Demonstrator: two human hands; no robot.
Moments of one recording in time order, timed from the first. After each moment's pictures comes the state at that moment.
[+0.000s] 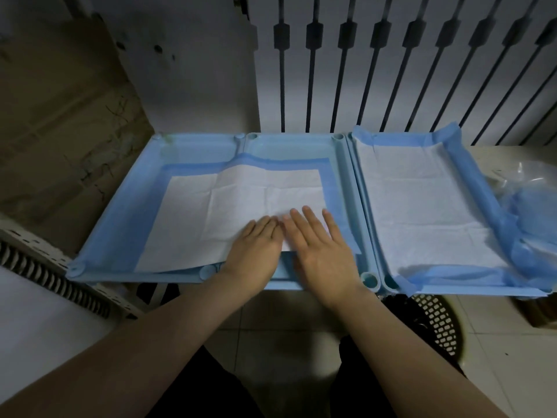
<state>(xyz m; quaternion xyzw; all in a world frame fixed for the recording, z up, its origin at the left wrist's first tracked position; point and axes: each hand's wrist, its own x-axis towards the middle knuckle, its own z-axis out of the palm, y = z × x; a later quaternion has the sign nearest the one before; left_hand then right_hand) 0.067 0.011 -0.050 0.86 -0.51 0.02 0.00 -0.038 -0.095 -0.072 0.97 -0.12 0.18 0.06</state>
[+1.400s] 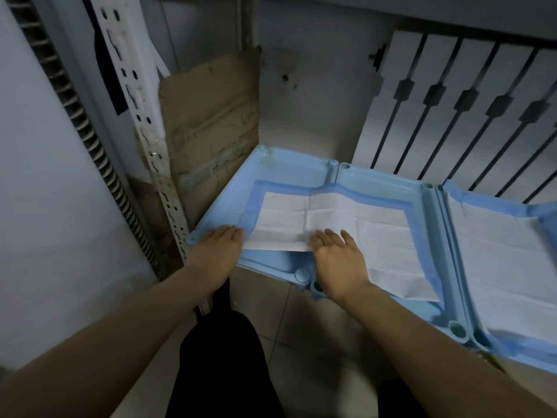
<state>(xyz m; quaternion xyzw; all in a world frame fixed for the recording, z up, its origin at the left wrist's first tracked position) 0.173 0.213 -0.049 0.92 -0.38 0.11 0.00 0.051 0.011 -0.023 0.99 -0.08 0.00 0.08</state>
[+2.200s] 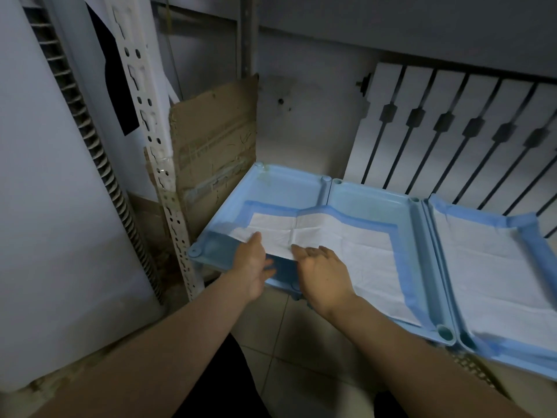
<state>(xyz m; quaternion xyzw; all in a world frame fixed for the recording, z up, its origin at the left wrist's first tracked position) 0.121 0.148 -0.006 0.58 0.12 -0.28 0.76 0.035 0.044 0.003 1.00 -0.07 0.04 0.02</state>
